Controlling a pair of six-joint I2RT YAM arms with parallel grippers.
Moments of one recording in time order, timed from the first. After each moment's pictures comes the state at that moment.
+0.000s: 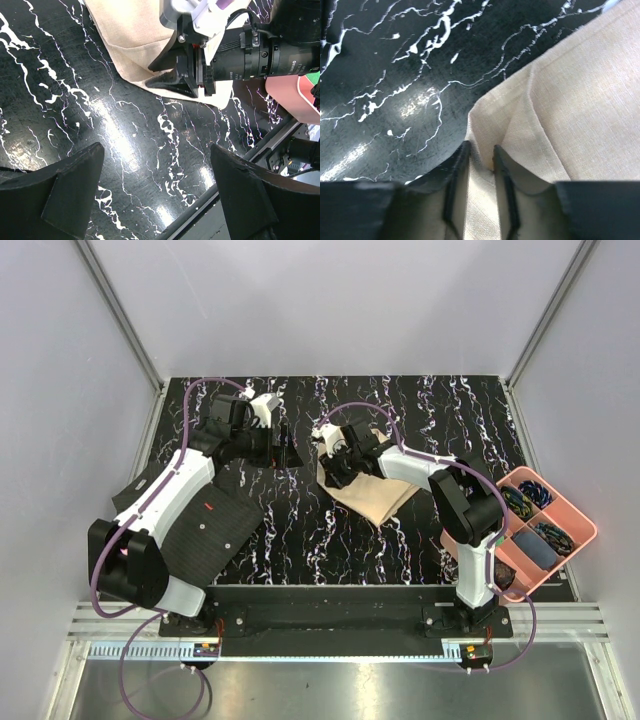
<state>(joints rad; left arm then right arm) -0.31 1.44 1.22 -0.55 0.50 -0.24 0.59 2.00 1.33 -0.19 -0.38 -0.17</state>
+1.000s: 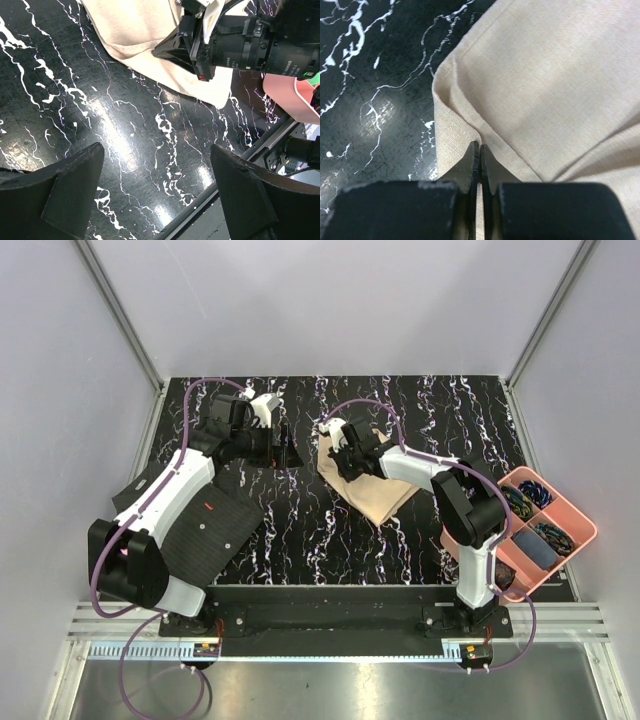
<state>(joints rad) -0.31 1.44 1.22 -0.55 0.51 -0.24 0.59 1.98 1.32 -0.18 -0.11 -0.12</state>
